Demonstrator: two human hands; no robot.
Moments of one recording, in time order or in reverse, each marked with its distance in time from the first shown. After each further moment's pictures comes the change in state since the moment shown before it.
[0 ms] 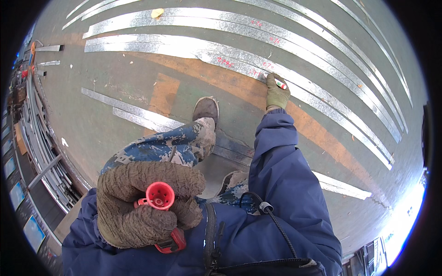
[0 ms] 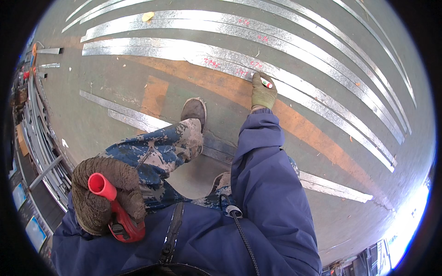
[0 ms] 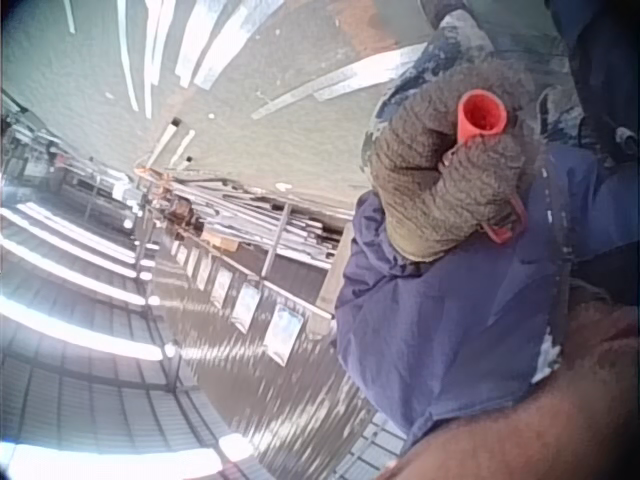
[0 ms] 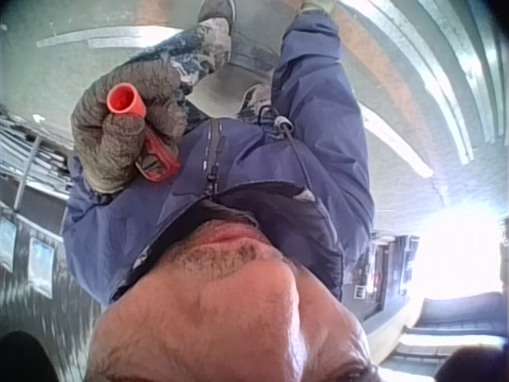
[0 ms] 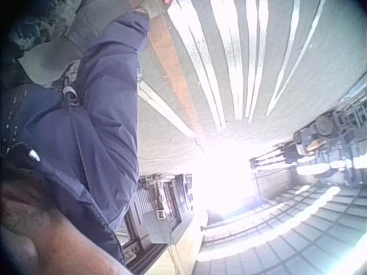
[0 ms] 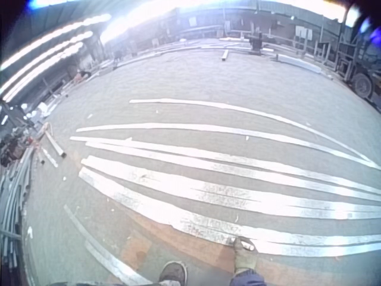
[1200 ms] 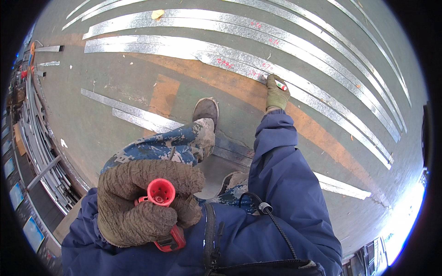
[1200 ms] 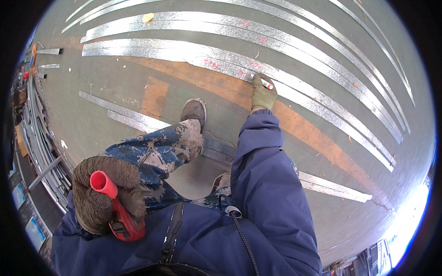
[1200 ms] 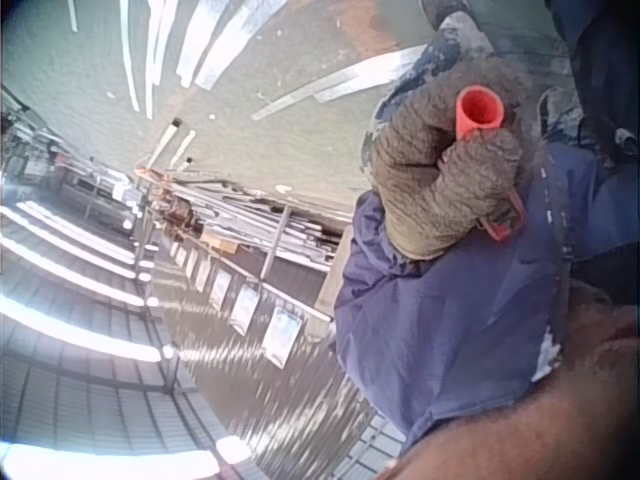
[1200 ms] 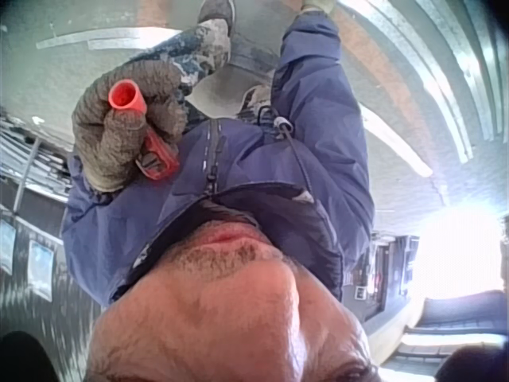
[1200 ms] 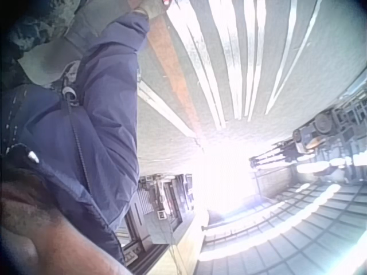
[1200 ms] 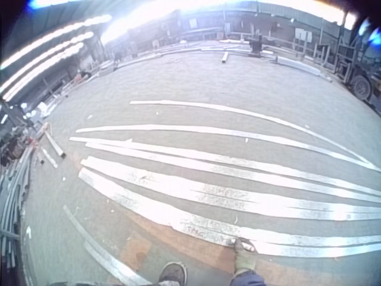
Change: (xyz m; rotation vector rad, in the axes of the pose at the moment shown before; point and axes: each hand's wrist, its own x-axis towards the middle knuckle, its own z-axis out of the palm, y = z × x) left_hand -0.004 -0.003 -0.010 -0.054 -0.084 -0.013; right_hand 0.005 0.005 -0.002 0.083 0.000 0.010
